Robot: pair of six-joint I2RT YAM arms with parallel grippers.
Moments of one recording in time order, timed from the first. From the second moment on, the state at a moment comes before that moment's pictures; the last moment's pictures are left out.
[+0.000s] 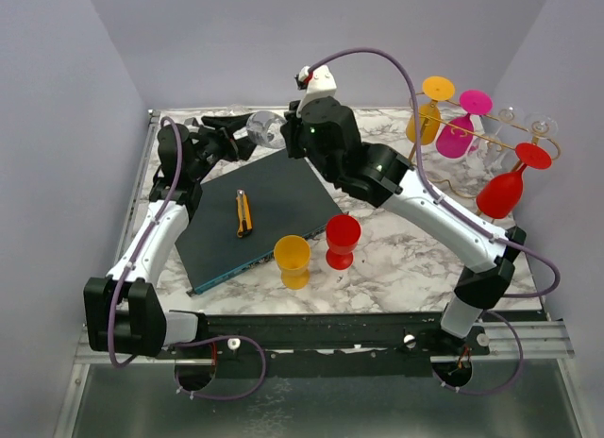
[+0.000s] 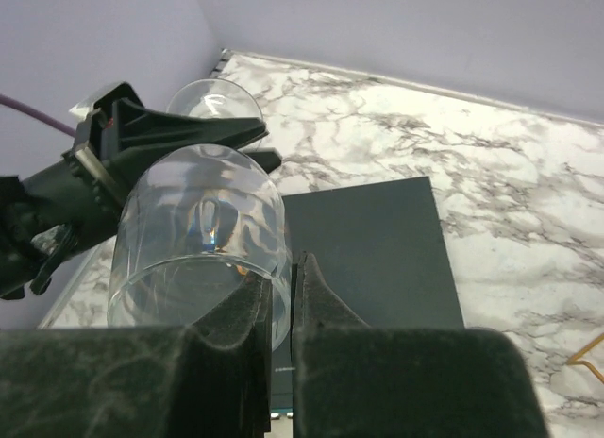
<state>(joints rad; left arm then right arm) -0.10 1.27 0.99 0.26 0.55 -1.93 1.03 1.71 1.99 -0.51 0.56 0.30</state>
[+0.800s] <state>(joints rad) -0.11 1.46 1.16 0.03 0.67 -1.41 0.59 2.15 2.45 -0.72 0.45 0.35</state>
